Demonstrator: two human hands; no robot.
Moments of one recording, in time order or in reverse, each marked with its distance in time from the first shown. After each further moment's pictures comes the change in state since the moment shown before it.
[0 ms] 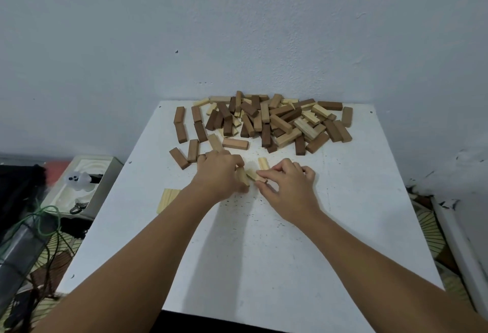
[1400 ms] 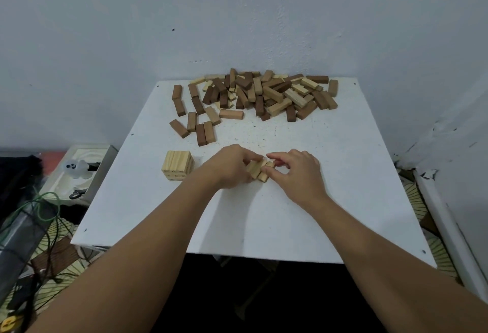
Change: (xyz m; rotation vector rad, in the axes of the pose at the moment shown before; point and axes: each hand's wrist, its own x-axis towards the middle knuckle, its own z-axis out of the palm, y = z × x) left_hand -0.065 0.018 0.026 -0.300 -0.148 0.175; right_hand -0.072 -0.004 -0.020 0.145 0.057 0.127
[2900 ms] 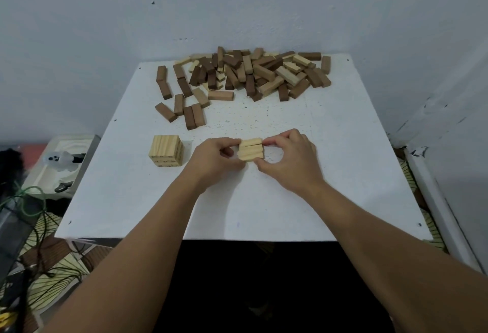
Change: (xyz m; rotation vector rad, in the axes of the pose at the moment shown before) left_hand -0.012 -0.037 0.035 -0.450 0.248 -0.068; right_hand -0.012 -0.003 0.001 -0.120 -0.014 0.031
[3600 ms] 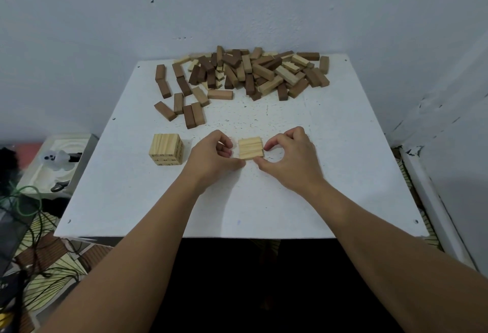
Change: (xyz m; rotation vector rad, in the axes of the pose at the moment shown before) left_hand -0.011 0.005 -0.002 -0.144 0.072 -0.062; right_hand -0.004 -0.001 -0.003 0.006 0.014 0.019
